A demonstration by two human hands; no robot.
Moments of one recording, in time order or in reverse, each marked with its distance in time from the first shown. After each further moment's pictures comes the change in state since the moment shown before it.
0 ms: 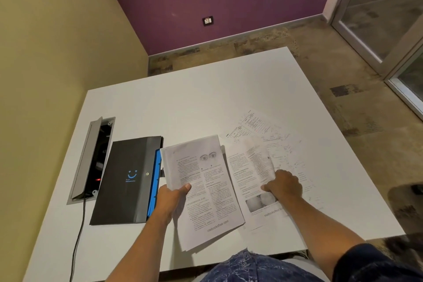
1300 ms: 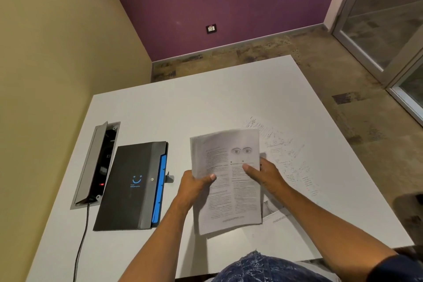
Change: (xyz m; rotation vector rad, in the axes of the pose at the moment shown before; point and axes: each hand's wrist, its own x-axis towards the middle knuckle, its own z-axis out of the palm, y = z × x) left_hand -0.001 0.048 0.032 0.041 -0.179 0.260; right_hand -0.028 -0.061 -0.023 0.960 -0.430 -0.411
